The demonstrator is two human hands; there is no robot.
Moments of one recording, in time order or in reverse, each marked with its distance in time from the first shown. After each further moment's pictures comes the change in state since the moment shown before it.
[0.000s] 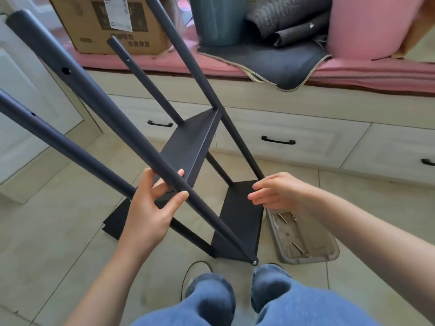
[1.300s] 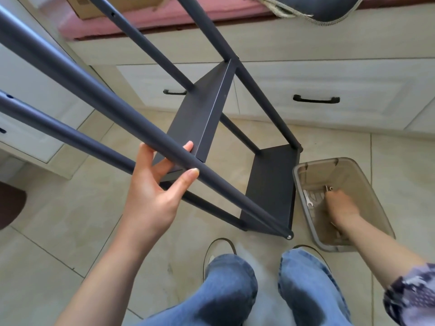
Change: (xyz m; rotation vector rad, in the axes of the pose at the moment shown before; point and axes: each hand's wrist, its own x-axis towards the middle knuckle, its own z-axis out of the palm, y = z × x) left_hand 0.010 0.012 0.023 0.036 0.047 0.021; right_hand 0.140 0.202 -0.048 -1.119 0.367 0.109
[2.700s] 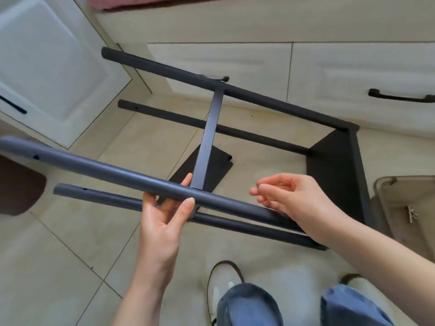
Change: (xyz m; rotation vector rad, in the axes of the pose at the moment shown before) left_hand 0.020 -0.152 -0.051 -0.432 0.204 -0.204; right_hand -0.108 -0.236 -0.121 1.397 -0.419 -0.277
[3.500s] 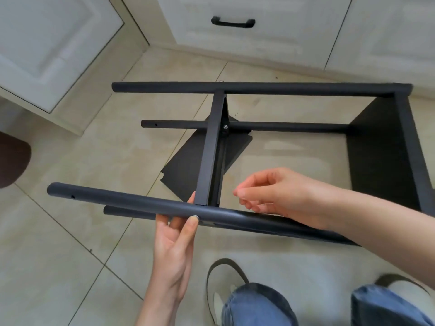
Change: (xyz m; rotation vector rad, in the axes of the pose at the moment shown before) left_hand 0.010 -0.096 -0.052 -0.300 0.138 -0.311; right_hand 0.078 0.027 0.065 -0.060 -0.397 0.322
